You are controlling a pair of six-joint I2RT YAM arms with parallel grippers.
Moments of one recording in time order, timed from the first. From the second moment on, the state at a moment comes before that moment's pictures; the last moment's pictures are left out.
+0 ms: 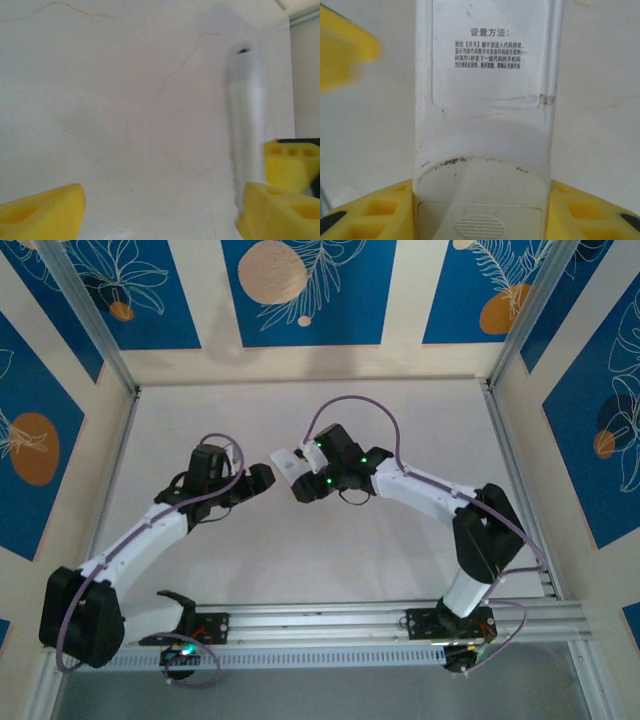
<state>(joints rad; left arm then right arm) -0.39 1.20 0.76 -0.29 0.31 -0.76 0.75 1.66 1.24 -0.47 -0.29 0.17</state>
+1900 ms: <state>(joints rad) -0.47 1.19 0.81 -0.28 0.13 -1.04 1.15 1.60 1.20 -0.41 0.29 0.13</state>
